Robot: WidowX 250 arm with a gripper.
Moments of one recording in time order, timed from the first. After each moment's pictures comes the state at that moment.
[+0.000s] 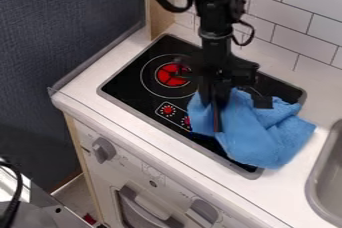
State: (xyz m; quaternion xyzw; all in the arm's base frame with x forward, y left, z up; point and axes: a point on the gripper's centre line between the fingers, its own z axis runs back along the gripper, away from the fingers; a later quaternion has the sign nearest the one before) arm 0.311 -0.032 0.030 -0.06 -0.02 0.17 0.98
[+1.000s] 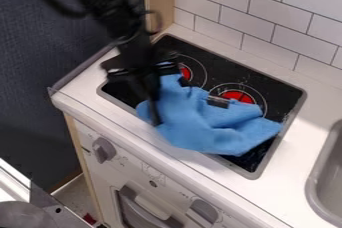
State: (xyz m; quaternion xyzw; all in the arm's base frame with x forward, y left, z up) arm 0.261 0.079 0.018 -0.11 -0.14 0.29 0.94
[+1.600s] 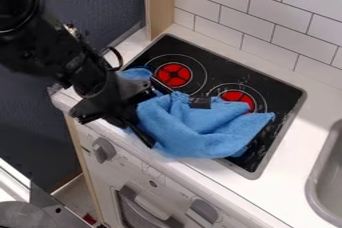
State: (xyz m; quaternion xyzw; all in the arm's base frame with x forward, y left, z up) arm 0.219 0.067 0.009 -0.09 -0.20 0.41 0.89
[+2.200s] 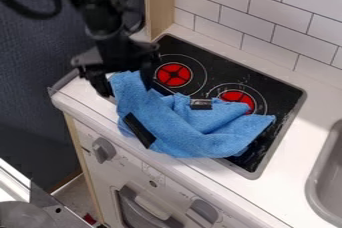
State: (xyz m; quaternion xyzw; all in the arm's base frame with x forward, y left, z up) arm 0.251 0.077 0.049 -0.03 -0.12 0.35 0.93
